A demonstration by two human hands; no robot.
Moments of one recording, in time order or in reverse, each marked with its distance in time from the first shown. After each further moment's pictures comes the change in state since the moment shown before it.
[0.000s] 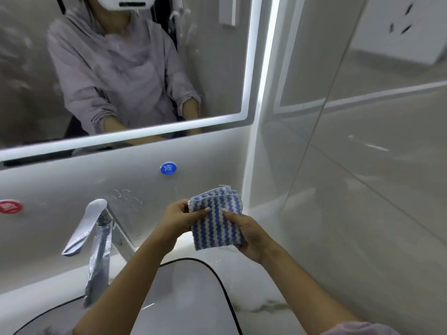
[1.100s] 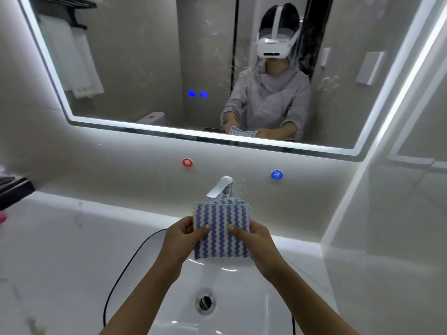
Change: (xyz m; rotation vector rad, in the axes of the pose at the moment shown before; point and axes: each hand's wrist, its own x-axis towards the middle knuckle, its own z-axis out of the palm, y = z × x) left_hand -0.263 -0.019 -0.068 -0.236 0.666 0.155; right_hand -0.118 0.059 0.137 -0.436 -0.481 -0.230
